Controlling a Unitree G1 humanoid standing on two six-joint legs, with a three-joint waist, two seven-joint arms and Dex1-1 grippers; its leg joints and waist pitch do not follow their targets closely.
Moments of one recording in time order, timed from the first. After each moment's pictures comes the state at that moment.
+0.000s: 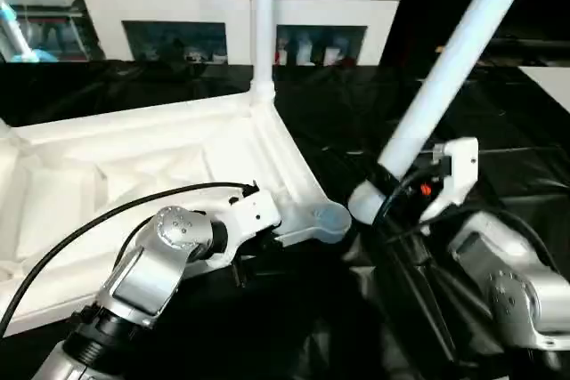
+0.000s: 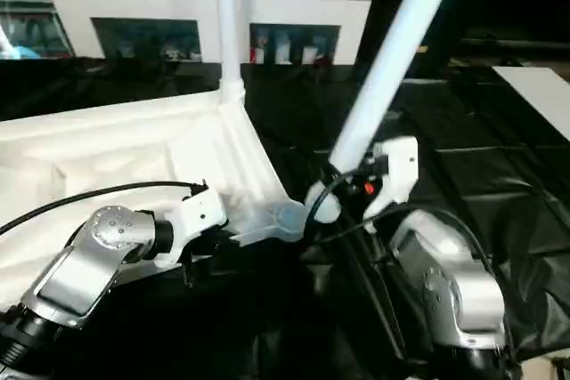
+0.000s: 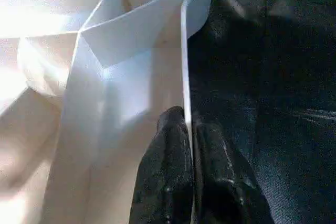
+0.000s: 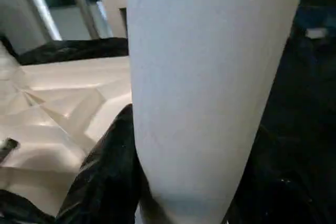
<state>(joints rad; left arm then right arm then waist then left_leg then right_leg) -0.35 0.38 -0.34 -0.02 0.15 0.53 -1.00 -0.24 -0.27 -0.10 -0.13 0.49 0.54 0.51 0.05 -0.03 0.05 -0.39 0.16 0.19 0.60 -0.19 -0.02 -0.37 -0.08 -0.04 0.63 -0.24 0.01</state>
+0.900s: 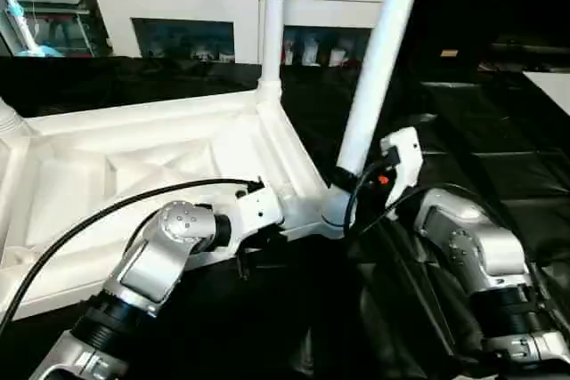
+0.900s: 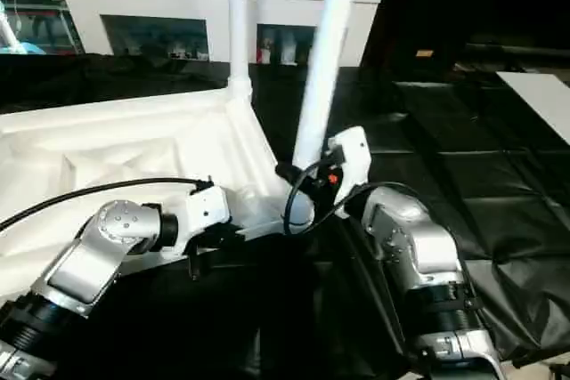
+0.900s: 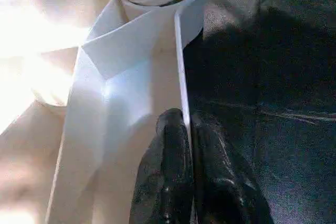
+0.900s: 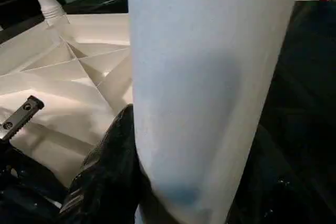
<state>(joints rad) -0.40 0.39 -0.36 0.09 0.15 0.38 -1.00 -0.44 -0.29 0.05 0.24 0.39 0.45 0.69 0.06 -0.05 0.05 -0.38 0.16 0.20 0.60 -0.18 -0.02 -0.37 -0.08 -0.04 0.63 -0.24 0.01</state>
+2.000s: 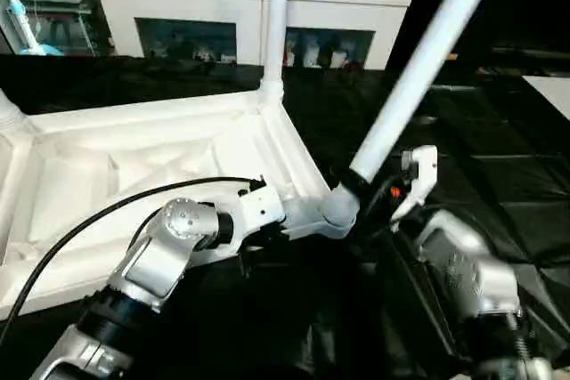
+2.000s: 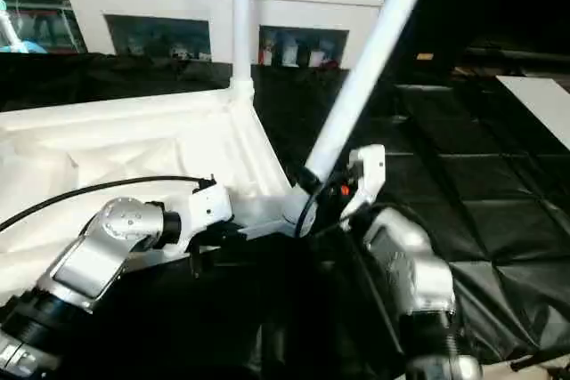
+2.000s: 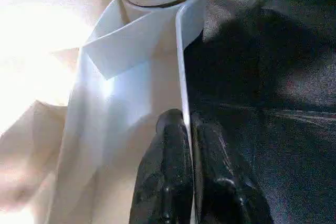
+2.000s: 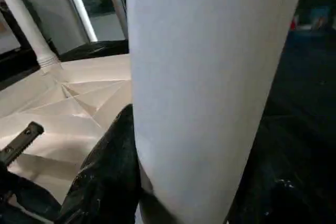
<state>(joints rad) -0.42 0.37 -0.36 0.13 0.15 0.38 -1.00 -0.29 -0.18 -0.05 0.26 0.42 0.21 0.68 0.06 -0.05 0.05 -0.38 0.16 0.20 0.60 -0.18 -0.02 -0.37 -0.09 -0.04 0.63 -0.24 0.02</state>
